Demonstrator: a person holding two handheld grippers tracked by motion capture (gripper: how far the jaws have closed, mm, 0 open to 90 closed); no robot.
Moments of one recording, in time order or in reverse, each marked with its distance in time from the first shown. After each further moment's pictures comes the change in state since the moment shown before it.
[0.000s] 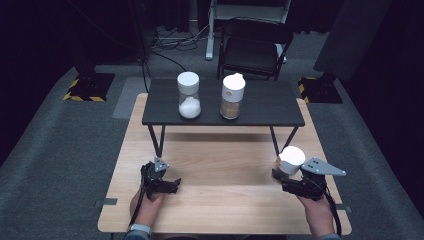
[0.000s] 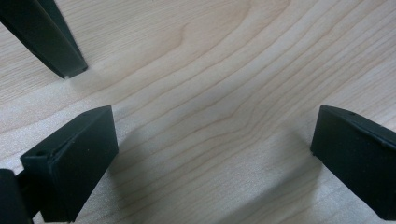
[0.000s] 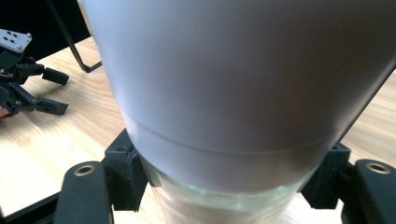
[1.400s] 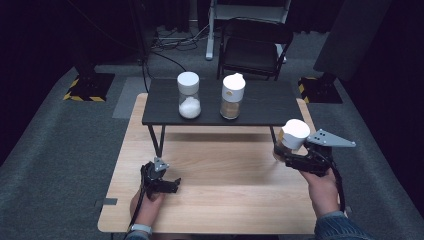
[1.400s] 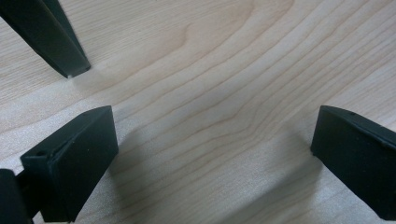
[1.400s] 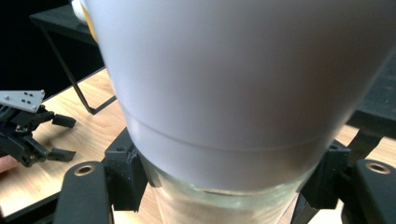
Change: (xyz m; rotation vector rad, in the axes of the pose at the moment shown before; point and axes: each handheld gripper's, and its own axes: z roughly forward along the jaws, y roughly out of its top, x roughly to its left) left arm -0.001 0.000 0.000 0.000 0.007 -0.008; right arm -0.013 0.072 -0.004 -0.040 0.010 0.005
